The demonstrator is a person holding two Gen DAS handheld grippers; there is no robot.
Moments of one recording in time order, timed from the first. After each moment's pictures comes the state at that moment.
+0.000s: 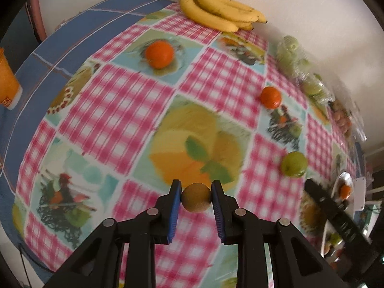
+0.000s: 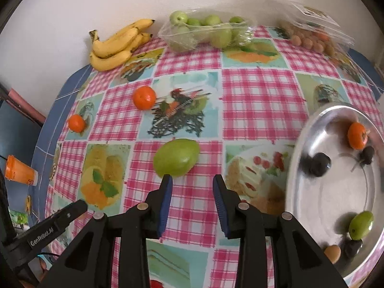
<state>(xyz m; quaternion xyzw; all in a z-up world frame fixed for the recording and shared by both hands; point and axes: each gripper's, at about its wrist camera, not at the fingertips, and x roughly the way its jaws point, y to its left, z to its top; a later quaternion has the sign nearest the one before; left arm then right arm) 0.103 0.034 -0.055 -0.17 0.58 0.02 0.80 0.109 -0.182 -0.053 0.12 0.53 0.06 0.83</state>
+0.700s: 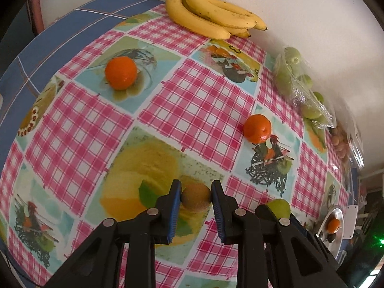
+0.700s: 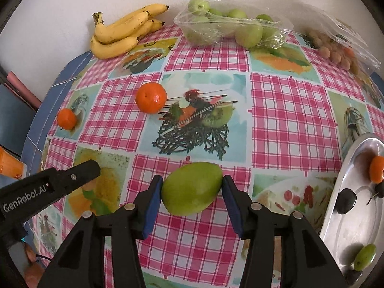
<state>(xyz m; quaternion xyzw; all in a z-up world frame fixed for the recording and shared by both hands) 0.163 0.015 -0.064 -0.20 0.57 0.03 0.79 0.151 -0.154 -0.079 0.08 0.55 0.07 0.83</state>
